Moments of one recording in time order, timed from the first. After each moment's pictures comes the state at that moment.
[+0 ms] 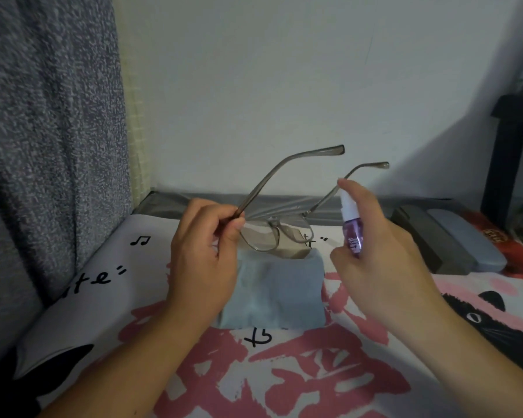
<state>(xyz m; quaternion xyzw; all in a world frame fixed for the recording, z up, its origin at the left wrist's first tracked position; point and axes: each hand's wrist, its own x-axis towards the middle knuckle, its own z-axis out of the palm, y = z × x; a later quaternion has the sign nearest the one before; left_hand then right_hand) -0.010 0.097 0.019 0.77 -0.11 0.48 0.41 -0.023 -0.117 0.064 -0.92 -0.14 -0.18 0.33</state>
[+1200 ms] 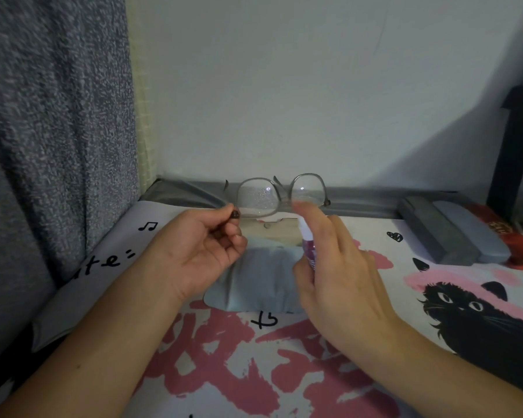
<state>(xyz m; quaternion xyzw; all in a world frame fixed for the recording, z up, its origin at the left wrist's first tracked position) -0.013 0.116 0.054 0.39 0.15 -0.07 0.91 -0.036 -0.080 0.025 -0.88 -0.29 -0.29 0.25</state>
